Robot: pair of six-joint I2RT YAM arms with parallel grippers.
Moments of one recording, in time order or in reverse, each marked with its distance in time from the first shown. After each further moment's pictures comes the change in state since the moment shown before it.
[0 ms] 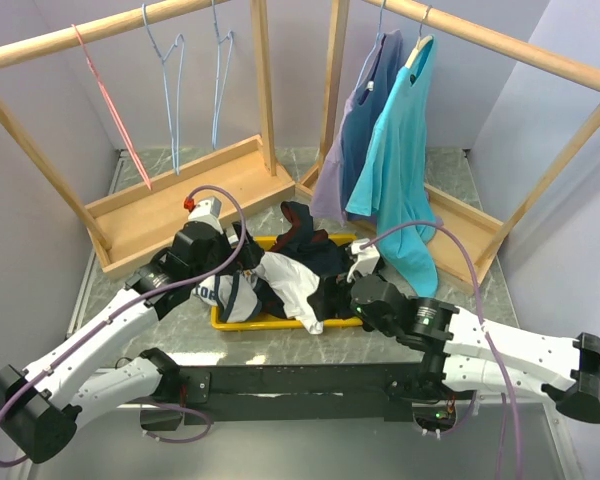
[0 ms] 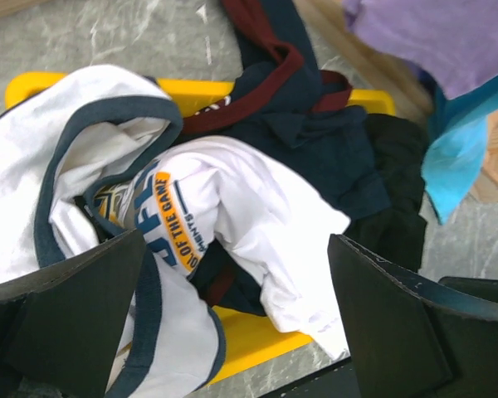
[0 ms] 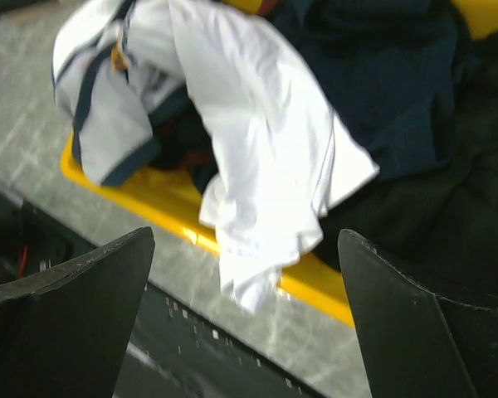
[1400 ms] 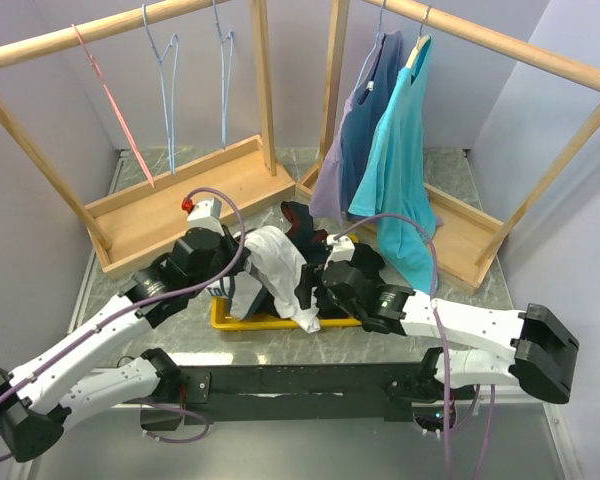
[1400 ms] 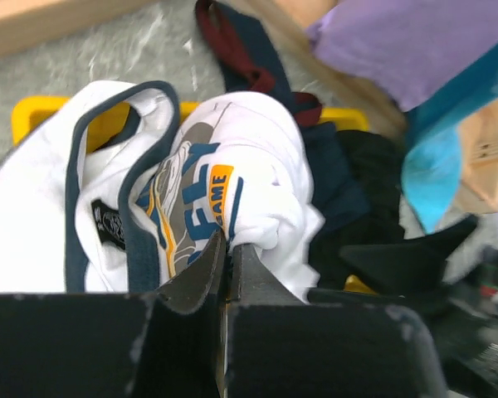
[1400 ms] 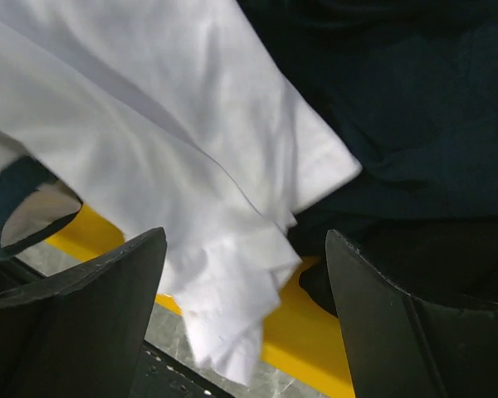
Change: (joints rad) left arm -0.135 -0.039 0.048 -0.044 -0.174 -0.025; right arm -0.098 0.315 0.010 0.223 -0.061 0.010
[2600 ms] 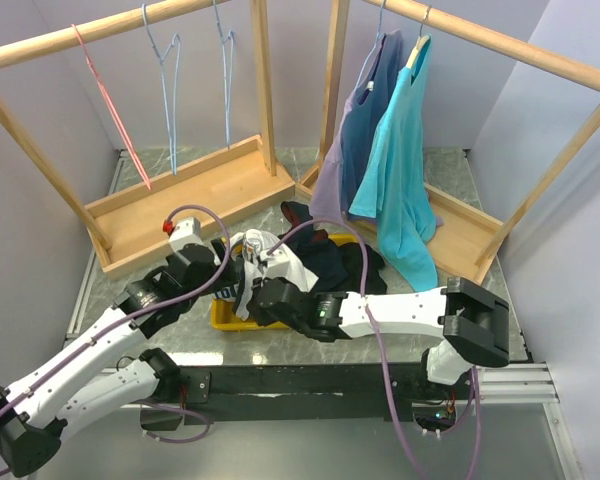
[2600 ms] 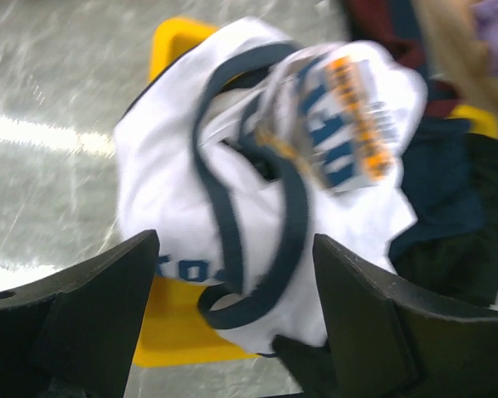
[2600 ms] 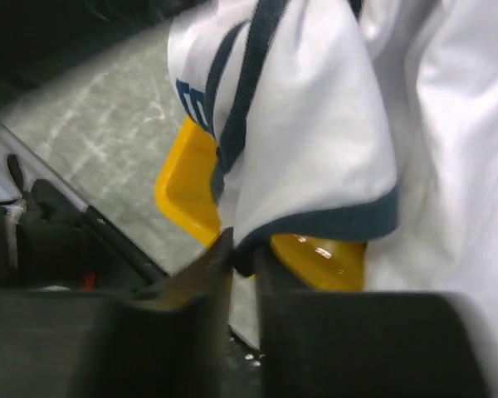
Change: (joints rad) left arm 0.038 -0.098 -0.085 -0.181 -0.116 -0.109; right arm 0.243 0.405 0.290 0.152 0.016 0.064
